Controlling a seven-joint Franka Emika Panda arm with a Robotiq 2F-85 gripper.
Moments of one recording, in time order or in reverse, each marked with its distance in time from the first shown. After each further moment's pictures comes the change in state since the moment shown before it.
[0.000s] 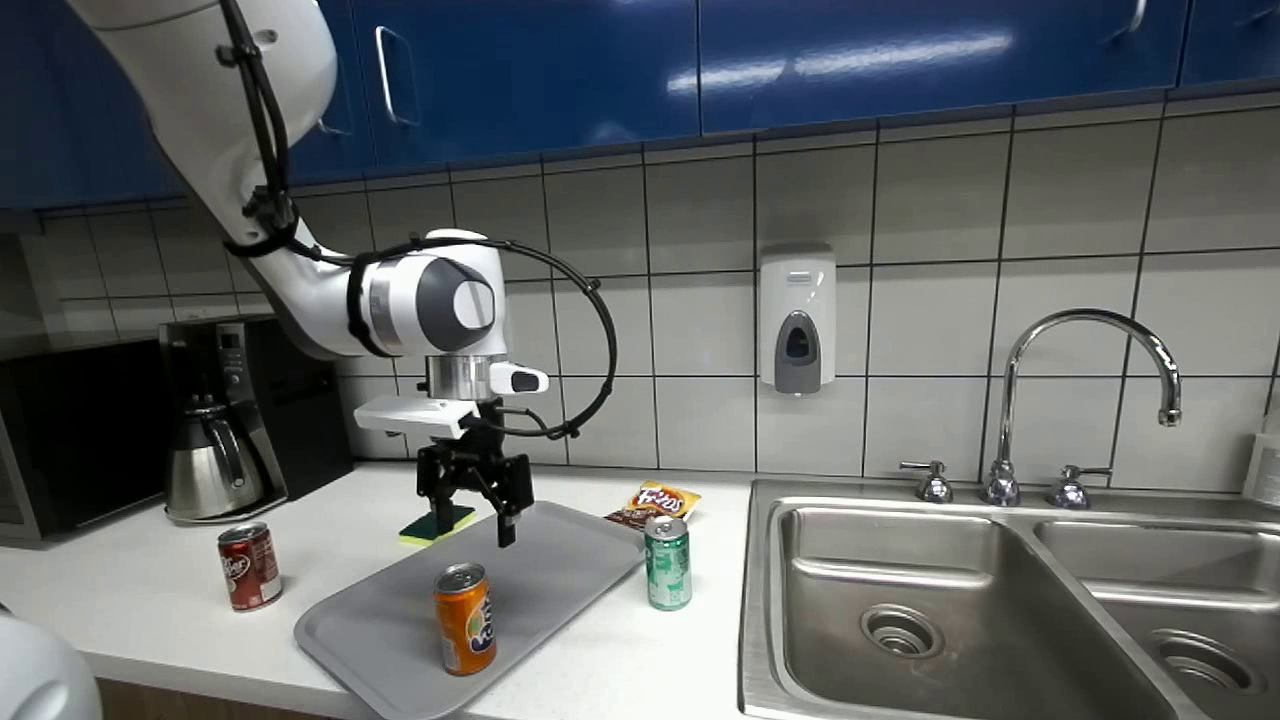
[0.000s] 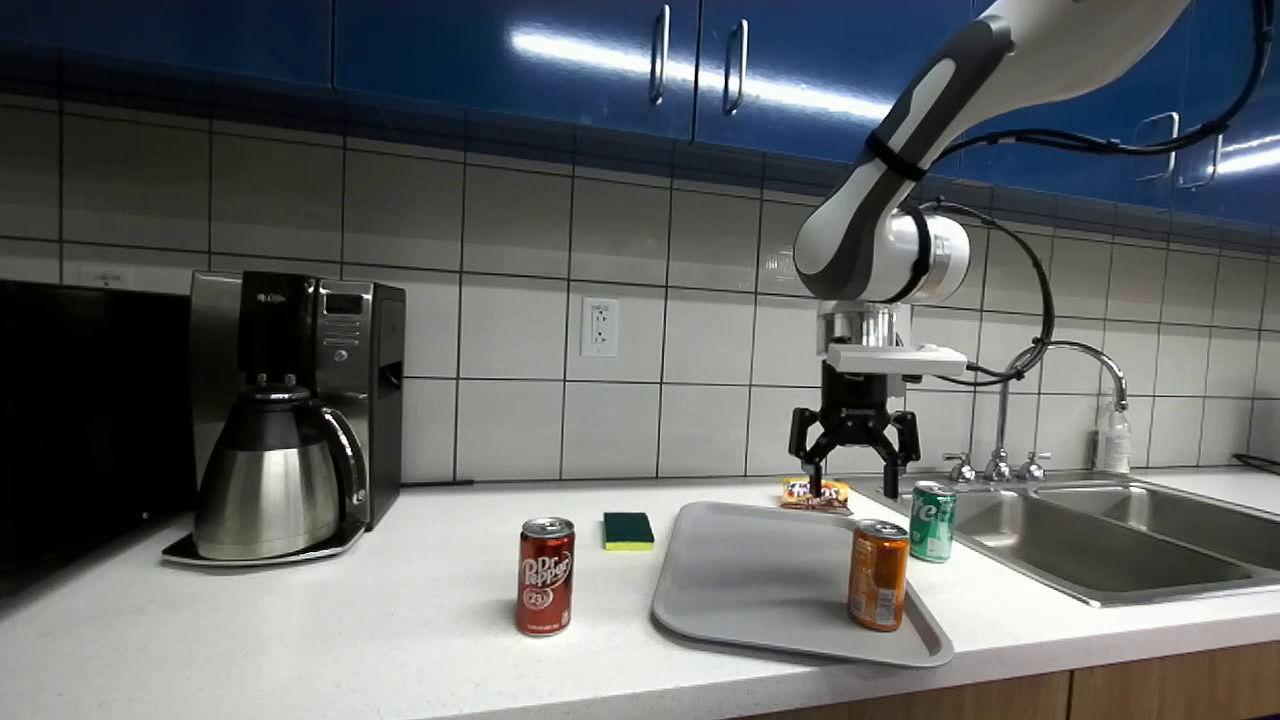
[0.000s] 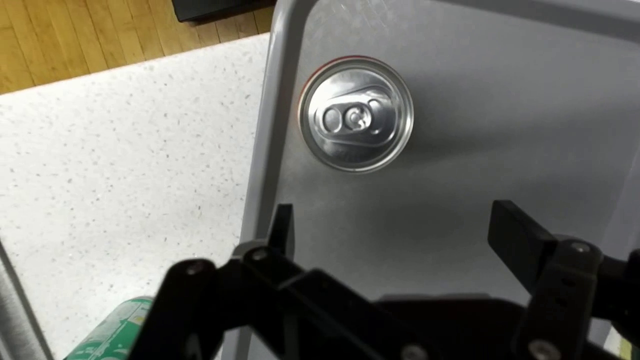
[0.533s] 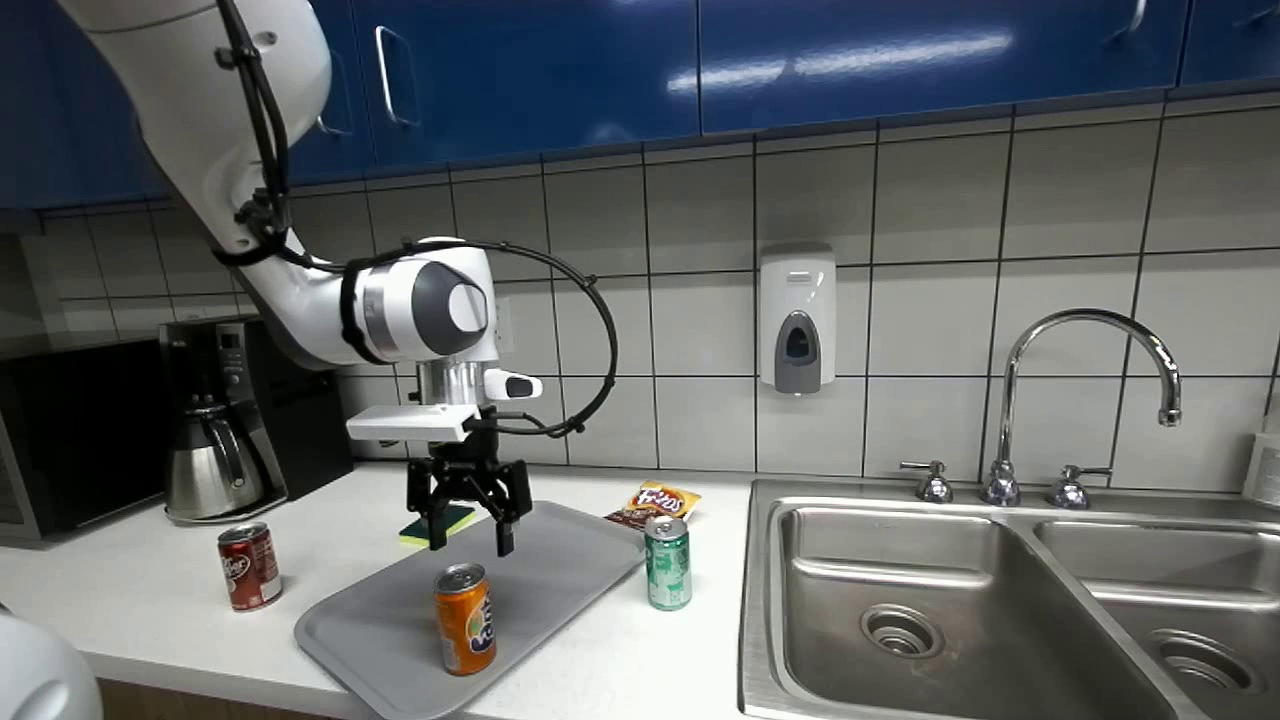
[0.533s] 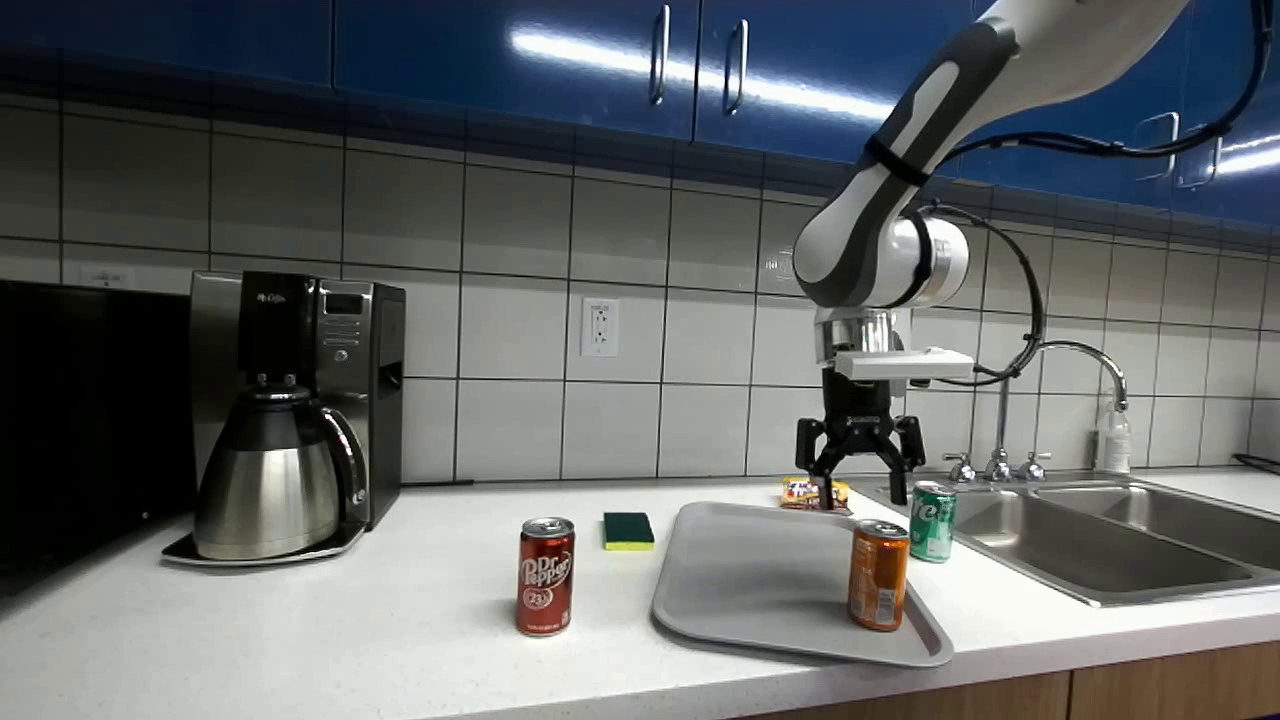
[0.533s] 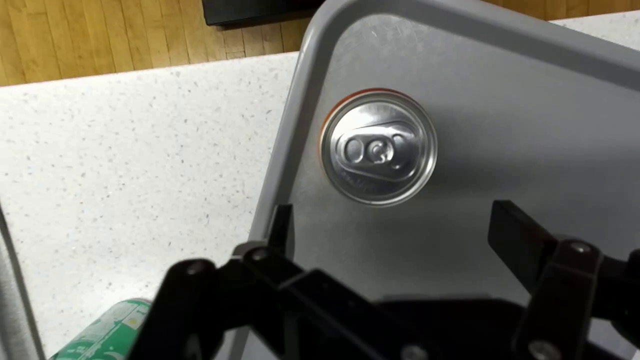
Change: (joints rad) arm 0.002 0.000 0.013 -0.015 -0.058 -0.028 -0.044
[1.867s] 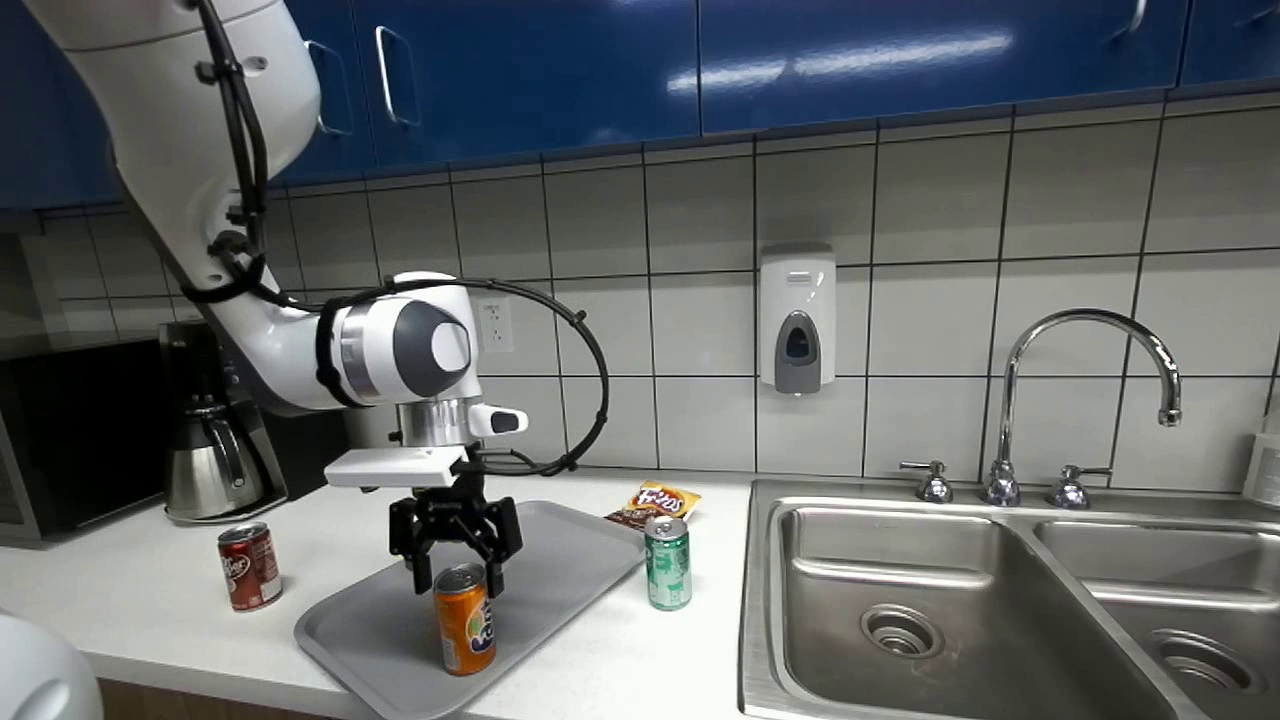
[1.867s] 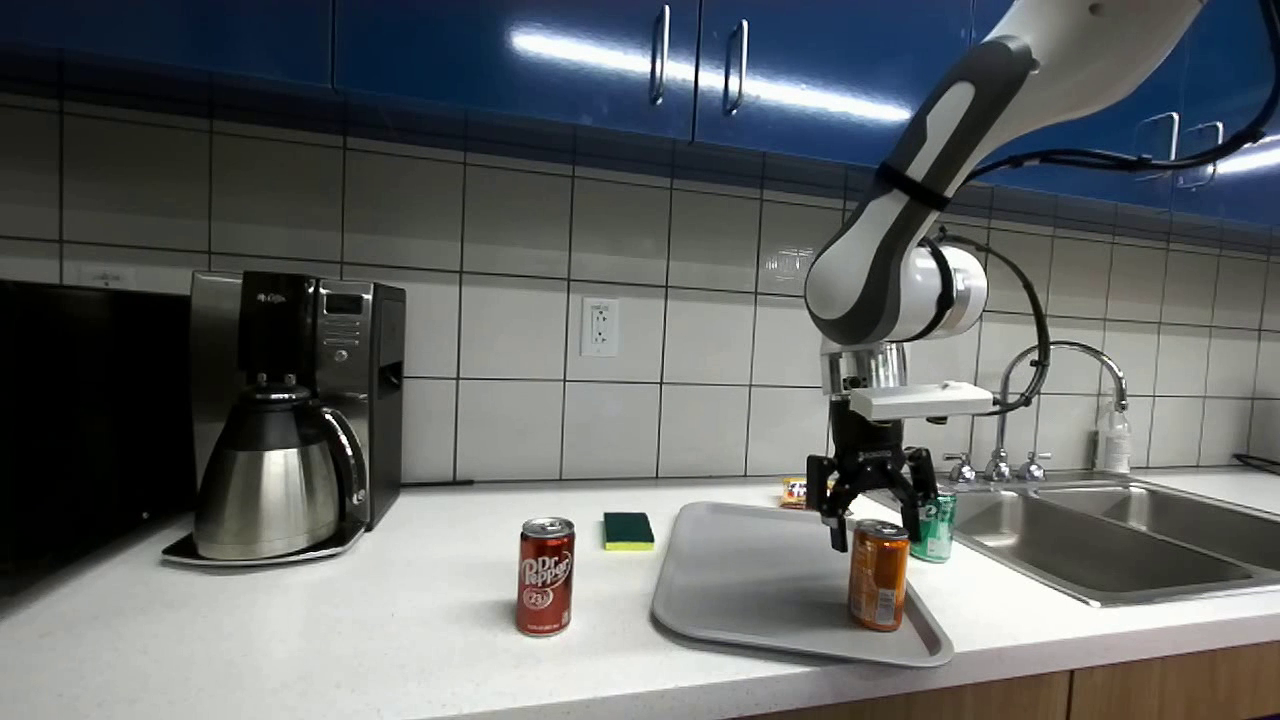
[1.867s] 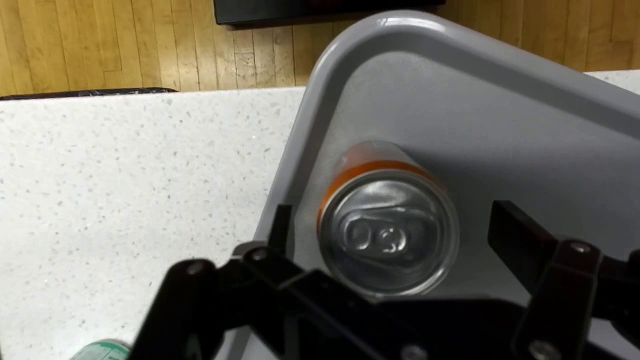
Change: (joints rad) arm 0.002 0.000 0.018 -0.114 -0.043 0.112 -0.004
